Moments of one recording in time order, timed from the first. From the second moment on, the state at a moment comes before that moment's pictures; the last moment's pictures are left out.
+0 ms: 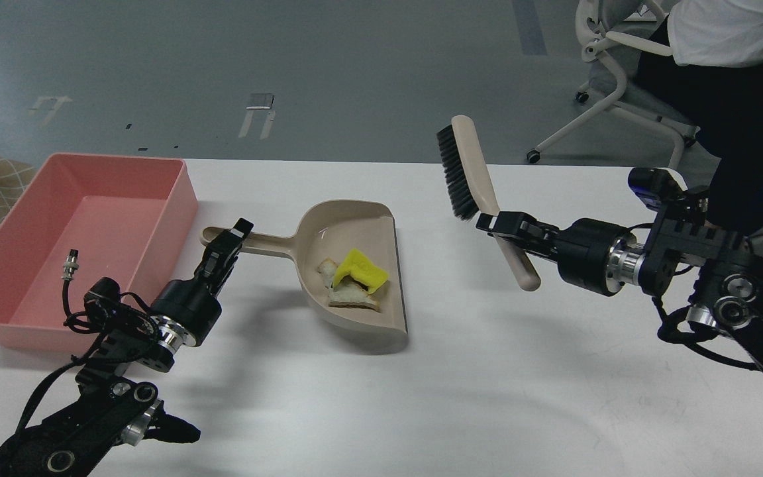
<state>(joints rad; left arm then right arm) -0.04 0.42 -0.98 -1.41 1.21 0.24 -0.29 0.47 -0.52 0.96 1.58 -1.30 0.49 -0.26</state>
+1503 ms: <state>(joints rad) 0.43 0.71 -1.83 -1.44 0.81 -0.20 -0.27 0.35 -0.67 0.97 1.58 -1.30 0.49 -0.26</state>
